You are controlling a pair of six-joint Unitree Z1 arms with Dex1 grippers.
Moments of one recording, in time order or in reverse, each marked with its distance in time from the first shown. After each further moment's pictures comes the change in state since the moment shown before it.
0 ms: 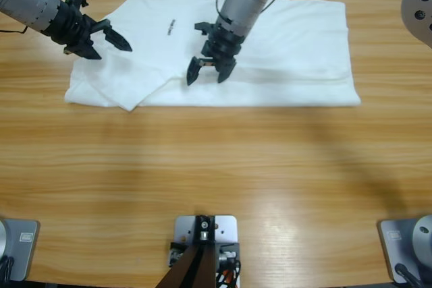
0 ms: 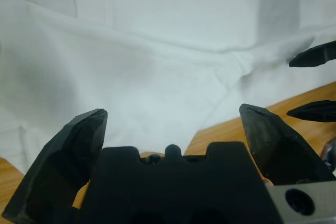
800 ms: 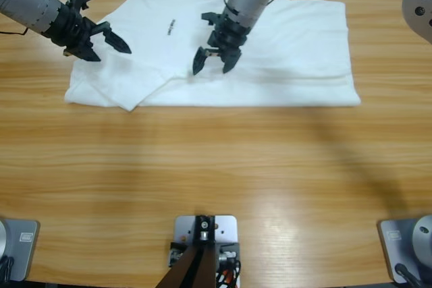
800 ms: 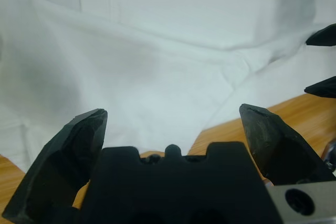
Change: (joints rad) arm 0 0.009 0.012 -0.002 0.012 0.000 0.004; arm 1 -0.037 0.011 -0.044 0.000 -0.033 -0.006
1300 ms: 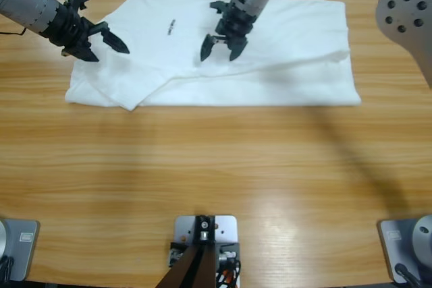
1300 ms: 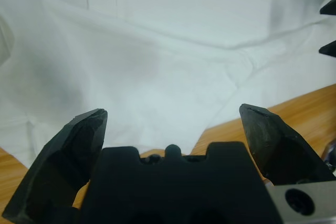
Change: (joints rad) arm 0 0.010 0.000 0.000 0.008 0.000 0.004; arm 1 -0.057 0.116 -0.261 0.142 -0.034 -0.012
